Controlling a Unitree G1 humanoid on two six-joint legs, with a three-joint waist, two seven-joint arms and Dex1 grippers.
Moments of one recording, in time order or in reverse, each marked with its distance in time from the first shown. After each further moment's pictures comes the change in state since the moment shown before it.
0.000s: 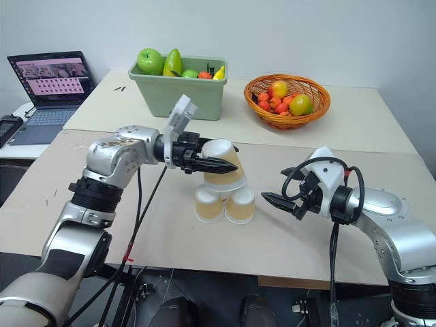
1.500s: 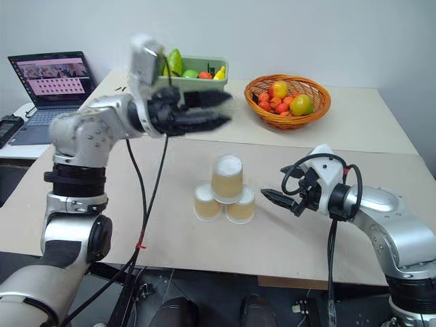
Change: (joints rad) left arm -0.091 -0.004 0.356 -0.131 -0.157 0.237 0.273; right arm -0.047 0.007 0.041 0.063 0.017 -0.022 -0.013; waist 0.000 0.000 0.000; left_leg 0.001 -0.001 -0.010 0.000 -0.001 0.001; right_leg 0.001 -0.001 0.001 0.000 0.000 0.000
